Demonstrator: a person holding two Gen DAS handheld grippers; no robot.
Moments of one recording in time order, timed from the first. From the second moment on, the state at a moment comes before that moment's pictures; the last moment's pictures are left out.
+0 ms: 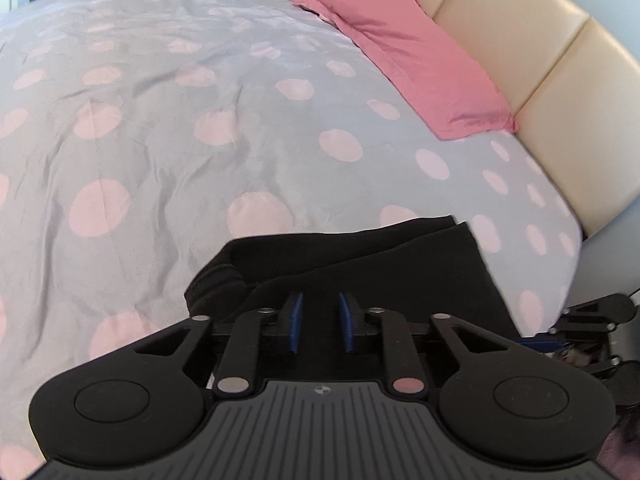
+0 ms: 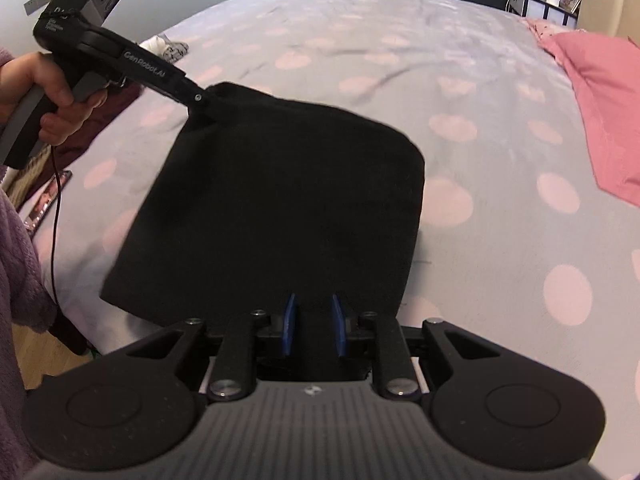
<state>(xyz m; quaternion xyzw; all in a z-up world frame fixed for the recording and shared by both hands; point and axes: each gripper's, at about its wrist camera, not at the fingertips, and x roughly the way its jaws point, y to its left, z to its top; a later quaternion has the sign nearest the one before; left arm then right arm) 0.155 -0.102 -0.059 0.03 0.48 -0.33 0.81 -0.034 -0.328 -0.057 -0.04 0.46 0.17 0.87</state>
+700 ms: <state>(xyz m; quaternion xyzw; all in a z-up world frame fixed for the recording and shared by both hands) 0.156 -0.100 -0.062 0.01 0.44 -0.30 0.85 -0.040 -0.332 -0.056 -0.03 0.45 0.18 0.87</state>
